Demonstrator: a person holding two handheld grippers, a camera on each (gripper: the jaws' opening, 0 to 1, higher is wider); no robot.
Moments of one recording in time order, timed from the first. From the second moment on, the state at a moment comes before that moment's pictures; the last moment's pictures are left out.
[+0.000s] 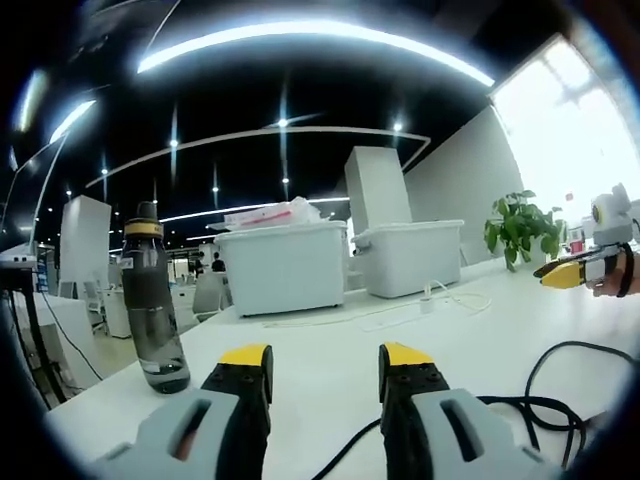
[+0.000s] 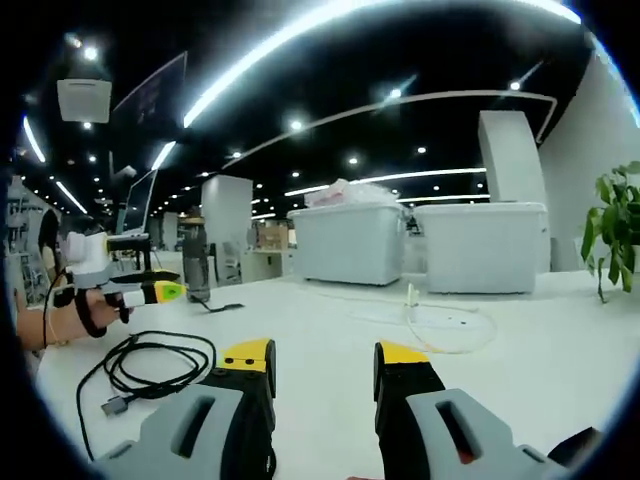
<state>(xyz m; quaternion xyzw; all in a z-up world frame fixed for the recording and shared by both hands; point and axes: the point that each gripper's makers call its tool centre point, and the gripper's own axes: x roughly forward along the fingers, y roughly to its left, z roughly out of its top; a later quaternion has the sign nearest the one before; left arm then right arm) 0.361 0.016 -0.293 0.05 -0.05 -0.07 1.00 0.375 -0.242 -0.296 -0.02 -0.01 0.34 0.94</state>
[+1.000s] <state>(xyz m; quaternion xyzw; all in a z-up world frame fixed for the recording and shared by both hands) 0.344 -0.020 -0.272 0.05 -0.08 -0.13 0.99 0.345 -0.187 -0.384 -0.20 0.22 0.56 0.77</state>
